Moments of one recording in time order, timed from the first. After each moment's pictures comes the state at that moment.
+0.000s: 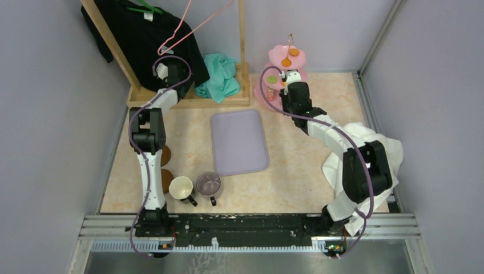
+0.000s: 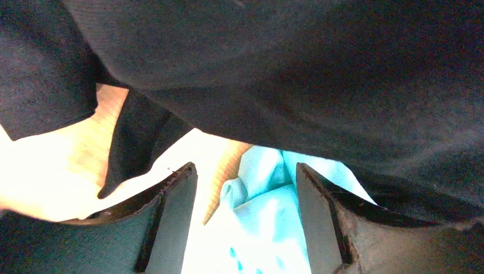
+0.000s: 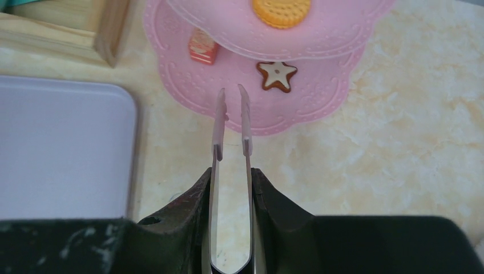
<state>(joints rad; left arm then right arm) -0.09 2.35 1.86 -0.06 -0.26 -0.99 0.36 1.60 1.13 -0.07 0.21 0.01</state>
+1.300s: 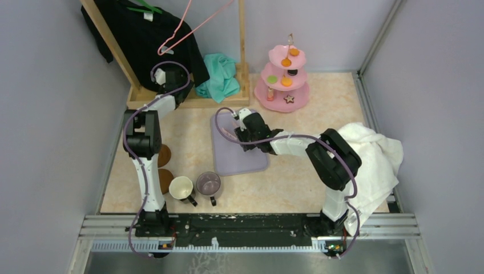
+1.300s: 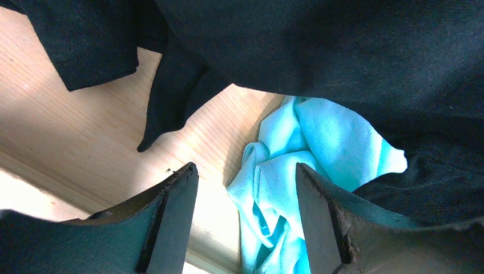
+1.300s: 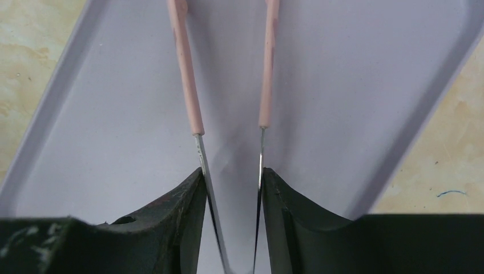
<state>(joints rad) -0.09 2.20 1.62 0.04 -0.24 -0.98 0.75 1.83 1.06 0.03 0.05 0.09</state>
